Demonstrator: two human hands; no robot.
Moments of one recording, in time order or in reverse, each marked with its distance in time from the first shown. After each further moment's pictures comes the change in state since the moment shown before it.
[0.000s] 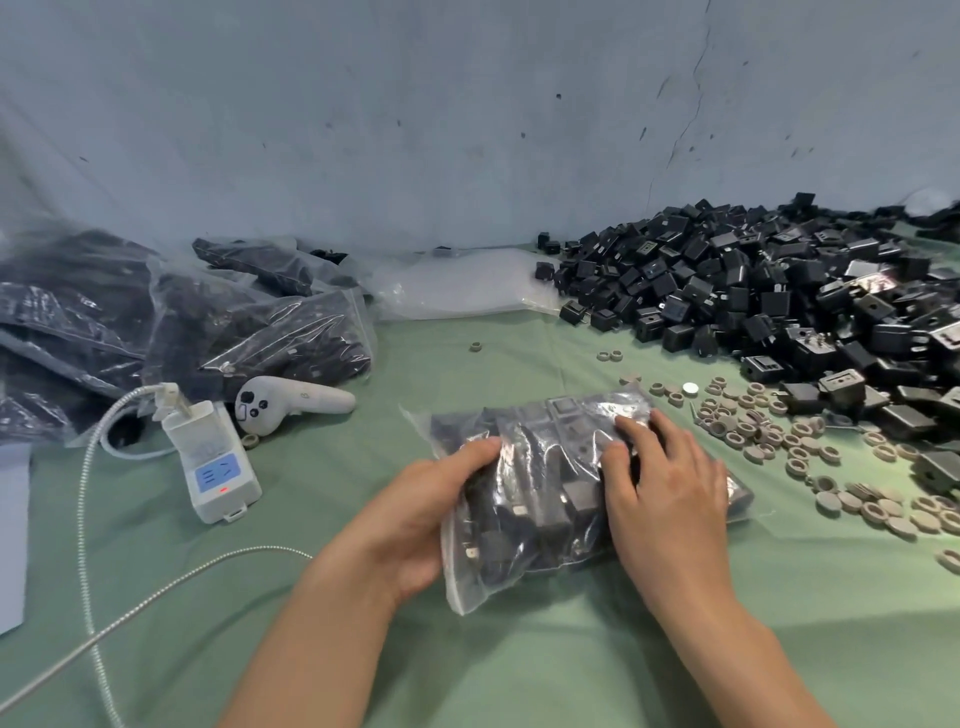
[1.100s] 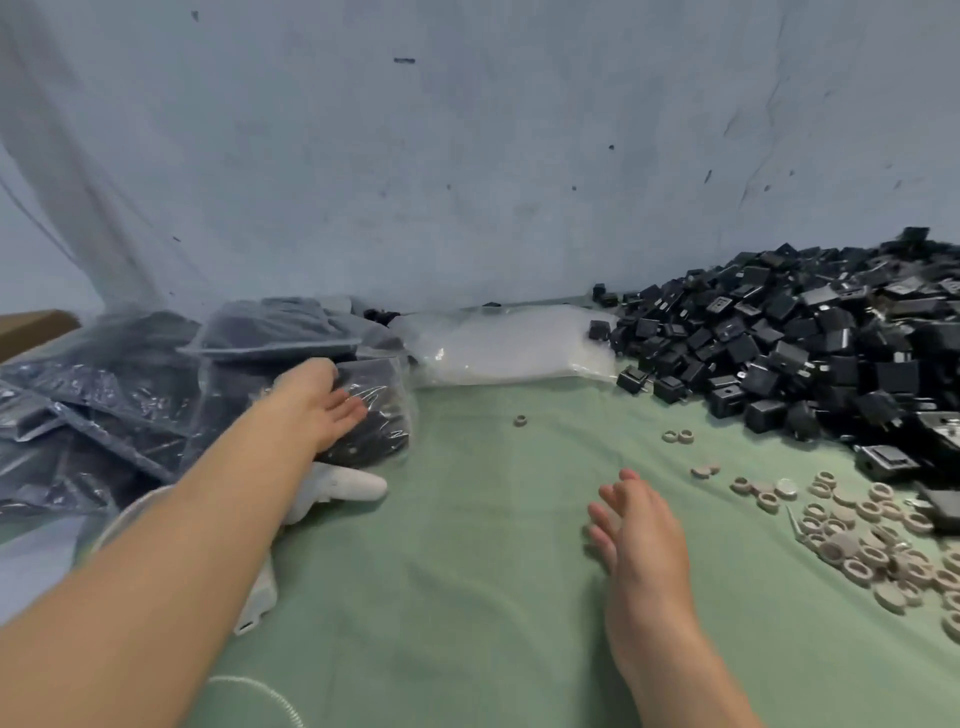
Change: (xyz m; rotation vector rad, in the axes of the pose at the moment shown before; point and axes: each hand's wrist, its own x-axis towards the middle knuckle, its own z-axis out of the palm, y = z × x) left_hand 0.086 0.183 -0.101 -0.119 0.690 0.305; right_hand 0.077 -0.060 0.057 1.325 -0.111 0.665
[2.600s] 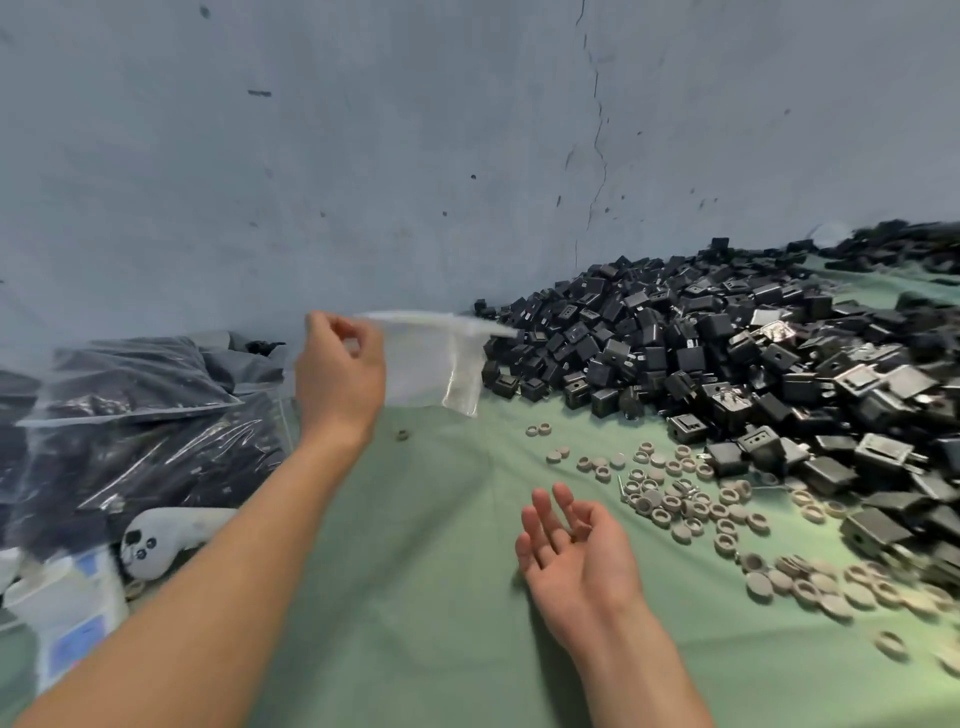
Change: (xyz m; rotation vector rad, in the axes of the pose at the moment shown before) left_hand -0.089 -0.051 0.131 0.494 0.016 1.021; right_hand 0.002 -0.033 -0.080 0.585 -0.118 0.305
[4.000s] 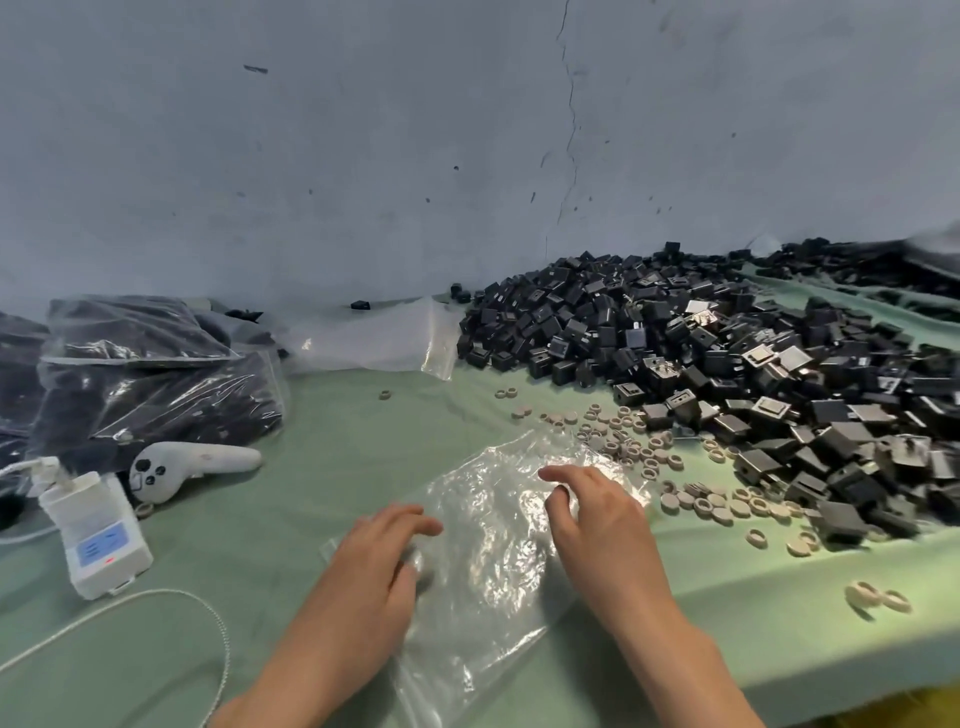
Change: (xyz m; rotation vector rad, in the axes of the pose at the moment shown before) left_hand -0.204 -0.031 -0.108 0.162 -0.825 0.193; right_hand -0.085 -0.017 -0.051 -1.925 0.100 -0.965
